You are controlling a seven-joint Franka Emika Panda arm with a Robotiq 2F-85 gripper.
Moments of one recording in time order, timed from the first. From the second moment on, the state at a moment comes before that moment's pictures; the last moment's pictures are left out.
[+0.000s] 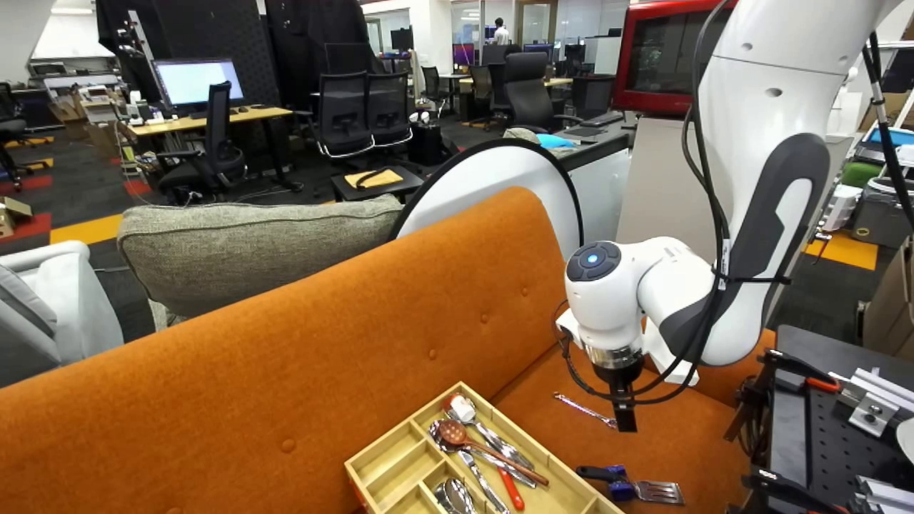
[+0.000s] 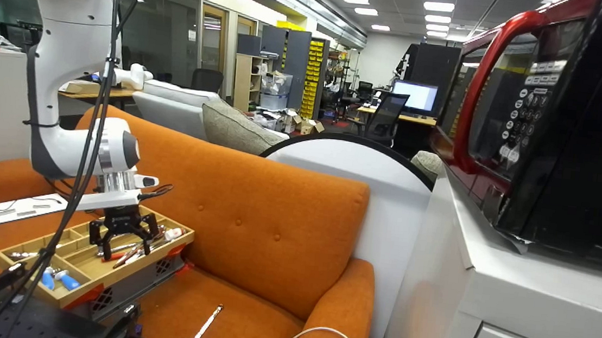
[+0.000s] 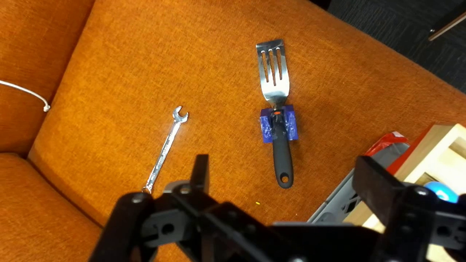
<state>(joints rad) 0.22 0.57 0.01 -2.41 -0.55 2.67 0.31</state>
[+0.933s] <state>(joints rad) 0.29 1.09 -0.13 -2.09 -0.50 2.92 0.10</state>
